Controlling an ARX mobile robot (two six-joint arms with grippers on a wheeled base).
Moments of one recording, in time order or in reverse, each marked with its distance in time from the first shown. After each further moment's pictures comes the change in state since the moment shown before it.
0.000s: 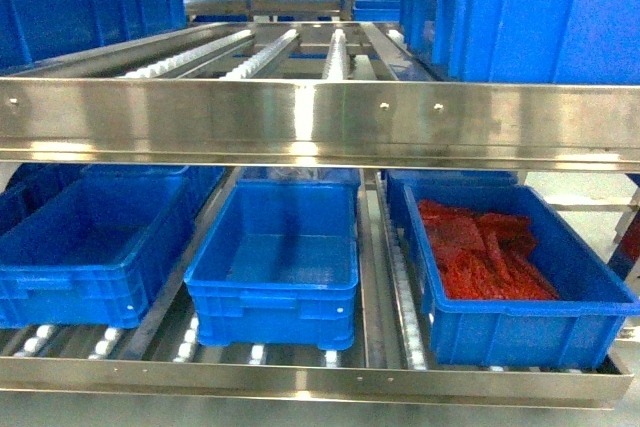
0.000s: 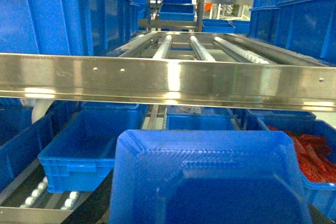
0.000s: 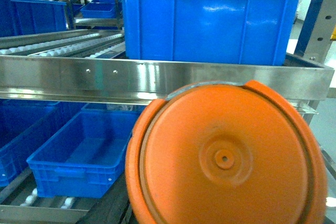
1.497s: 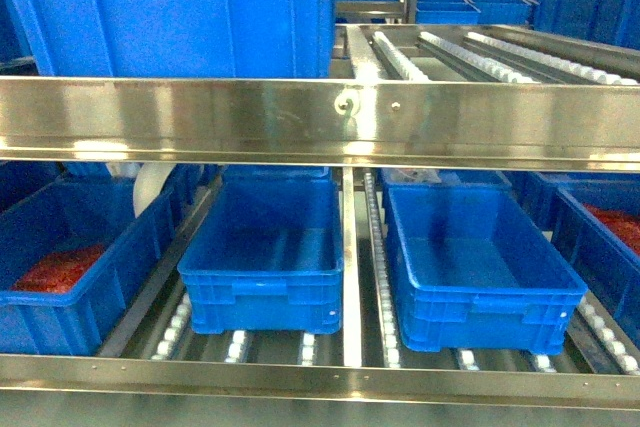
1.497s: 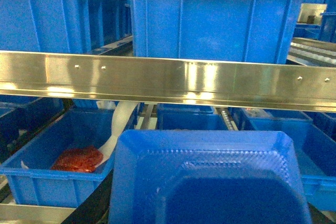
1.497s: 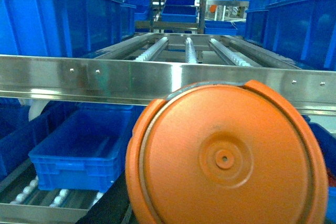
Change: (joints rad) left arm 0.000 0.000 0.000 0.000 -0.005 0.000; right arm 0.000 0.000 0.000 0.002 -0.003 0.000
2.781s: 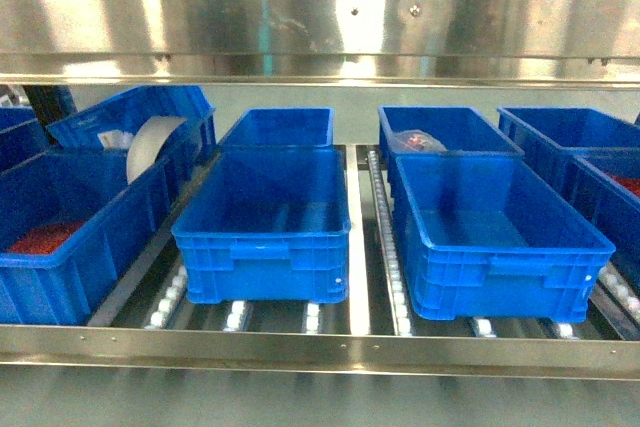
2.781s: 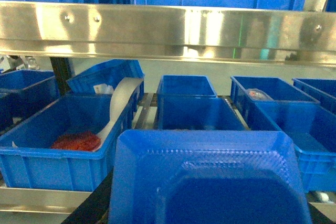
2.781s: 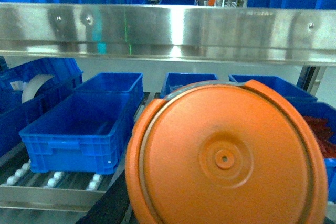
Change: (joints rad) left arm 0.000 0.000 0.000 0.001 0.003 0.000; right arm 0.000 0.000 0.000 -0.002 0.003 0.003
